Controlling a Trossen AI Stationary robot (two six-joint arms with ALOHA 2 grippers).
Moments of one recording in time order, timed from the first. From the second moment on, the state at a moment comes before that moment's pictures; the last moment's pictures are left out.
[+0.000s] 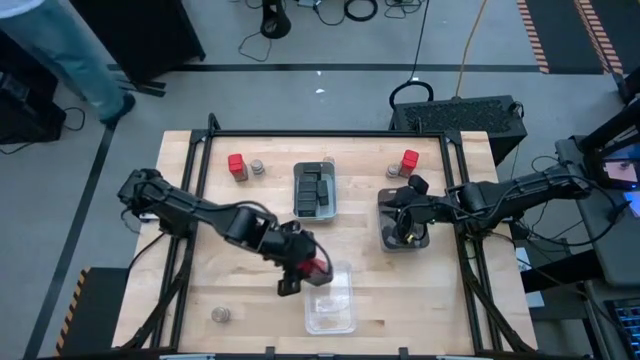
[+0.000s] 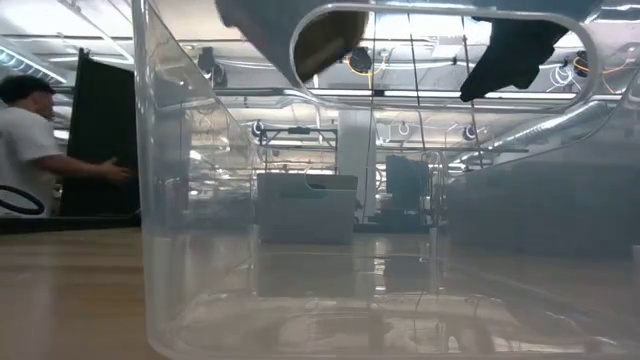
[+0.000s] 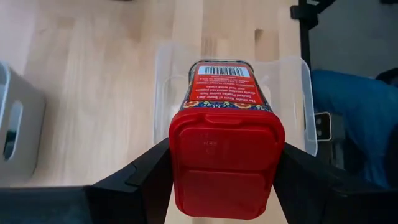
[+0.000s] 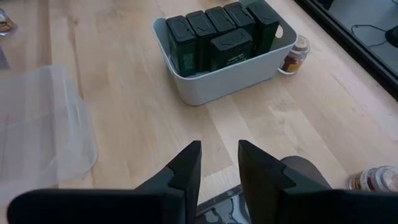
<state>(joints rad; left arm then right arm) -0.34 1.67 1.50 -0.76 0.01 -0.44 0.21 1.00 0.79 -0.58 0.41 0.46</state>
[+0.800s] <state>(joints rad) -0.27 2.14 1.95 -1.24 0.05 -0.27 0.21 1.00 0.79 -0.58 0.42 0.40</state>
